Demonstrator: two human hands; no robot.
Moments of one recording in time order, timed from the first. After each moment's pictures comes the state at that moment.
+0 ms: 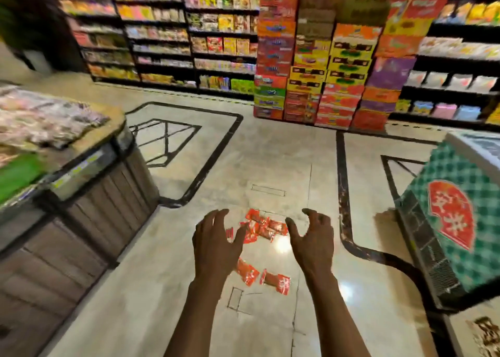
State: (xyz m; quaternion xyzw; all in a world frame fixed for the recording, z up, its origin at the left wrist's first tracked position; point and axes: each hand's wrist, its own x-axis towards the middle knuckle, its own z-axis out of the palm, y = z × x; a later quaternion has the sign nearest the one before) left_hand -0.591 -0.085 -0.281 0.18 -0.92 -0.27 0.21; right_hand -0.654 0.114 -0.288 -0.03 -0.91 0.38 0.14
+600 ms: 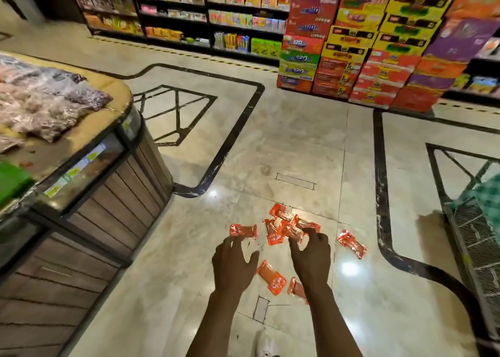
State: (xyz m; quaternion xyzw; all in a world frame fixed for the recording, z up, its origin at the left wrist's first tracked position) left_hand -0.782 -0.291 -0.415 0.24 -0.93 -0.28 -0.03; right_hand -0.854 -0.120 -0.417 -0.08 -0.93 0.36 -0.01
